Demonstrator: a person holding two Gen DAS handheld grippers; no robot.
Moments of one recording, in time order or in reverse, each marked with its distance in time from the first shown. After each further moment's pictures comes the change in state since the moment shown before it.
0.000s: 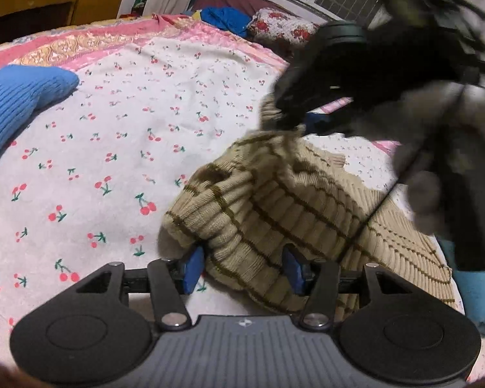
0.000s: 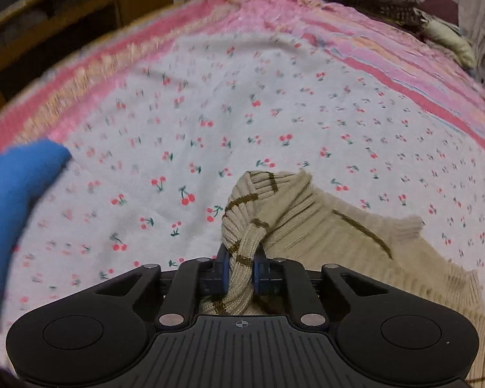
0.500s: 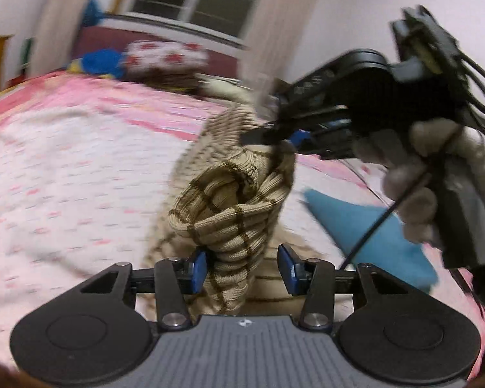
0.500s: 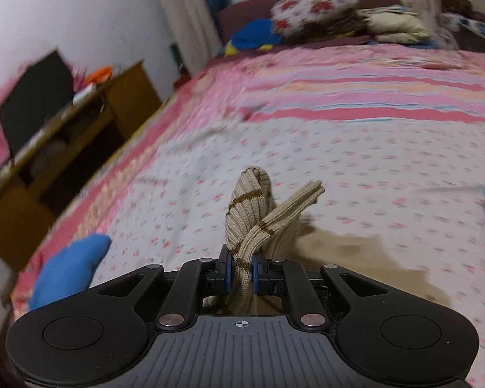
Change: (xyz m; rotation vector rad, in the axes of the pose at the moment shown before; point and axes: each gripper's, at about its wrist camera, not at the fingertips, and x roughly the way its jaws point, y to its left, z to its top) left arm -0.033 -0.151 -0.017 0.330 -0.061 -0.330; right arm -0.151 -0.179 -0.066 0.319 -0.237 0.167
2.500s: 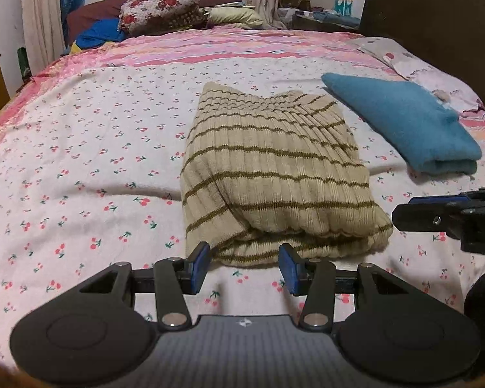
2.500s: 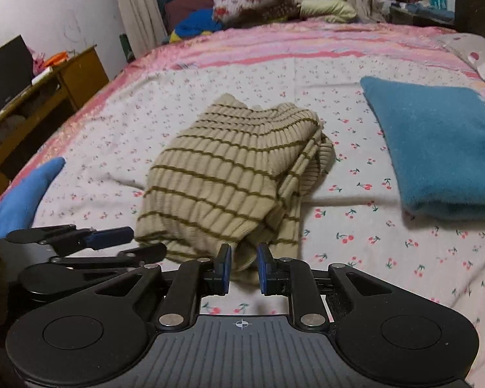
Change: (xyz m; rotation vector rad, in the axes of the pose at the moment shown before) left arm 0.003 -0.024 -0.049 0.202 0.306 0.246; right arm -0.093 -0.029 -0.187 0.007 0.004 -0.214
